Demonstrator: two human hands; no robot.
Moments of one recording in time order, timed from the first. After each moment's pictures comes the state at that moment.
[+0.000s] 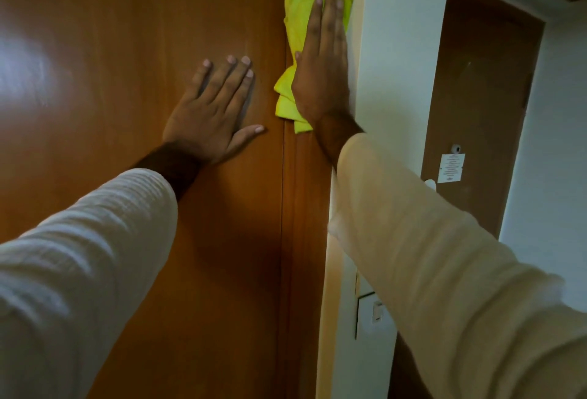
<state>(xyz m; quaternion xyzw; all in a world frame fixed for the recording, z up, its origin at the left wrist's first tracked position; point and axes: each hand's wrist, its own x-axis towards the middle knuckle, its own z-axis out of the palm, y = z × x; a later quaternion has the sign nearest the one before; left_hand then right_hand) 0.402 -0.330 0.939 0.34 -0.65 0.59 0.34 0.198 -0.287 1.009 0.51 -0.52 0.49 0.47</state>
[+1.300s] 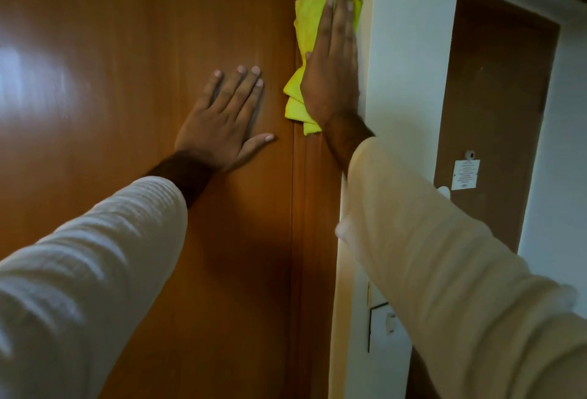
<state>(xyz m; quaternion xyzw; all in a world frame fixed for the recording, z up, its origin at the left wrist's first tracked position) 0.403 -0.327 0.941 0.35 -0.65 0.59 0.33 0.199 -0.291 1.019 0.49 -0.51 0.52 0.47</state>
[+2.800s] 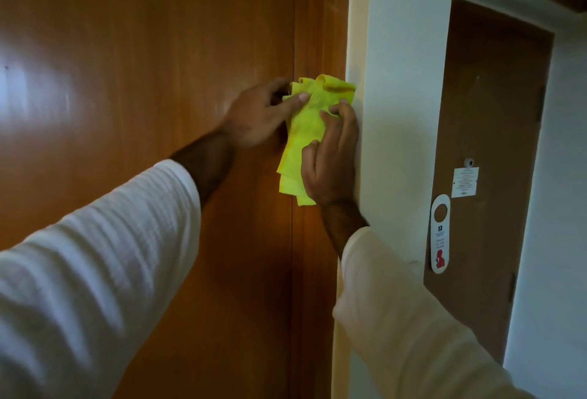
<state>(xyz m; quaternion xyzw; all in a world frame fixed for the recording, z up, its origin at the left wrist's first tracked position) 0.350 -0.285 0.990 0.26 -0.83 -0.05 0.50 0.193 -0.288 0.905 0.53 -0.38 0.65 0.40</state>
